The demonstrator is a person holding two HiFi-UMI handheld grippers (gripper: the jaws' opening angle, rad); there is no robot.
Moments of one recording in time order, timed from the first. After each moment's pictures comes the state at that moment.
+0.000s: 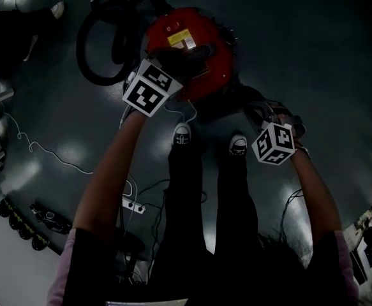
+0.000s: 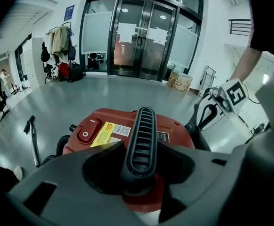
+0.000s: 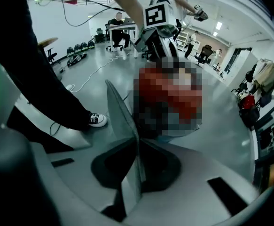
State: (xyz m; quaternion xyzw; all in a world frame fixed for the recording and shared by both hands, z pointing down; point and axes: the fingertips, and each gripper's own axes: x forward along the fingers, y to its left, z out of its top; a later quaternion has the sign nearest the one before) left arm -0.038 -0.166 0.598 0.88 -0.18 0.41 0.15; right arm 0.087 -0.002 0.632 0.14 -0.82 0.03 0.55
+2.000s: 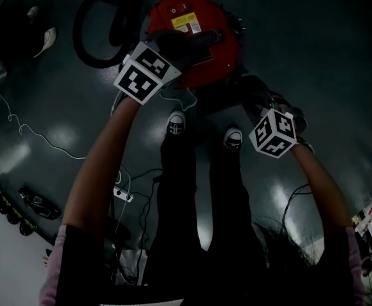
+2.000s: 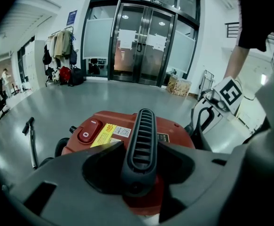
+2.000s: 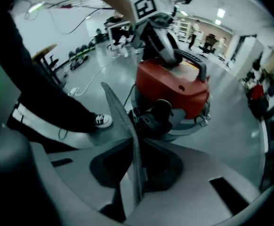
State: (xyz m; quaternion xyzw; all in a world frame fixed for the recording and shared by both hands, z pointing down) left arm -0.039 -0.165 0.598 0.90 -0.18 0.38 0.14; right arm 0.077 -0.003 0.640 0.11 -0.81 0.09 0.57
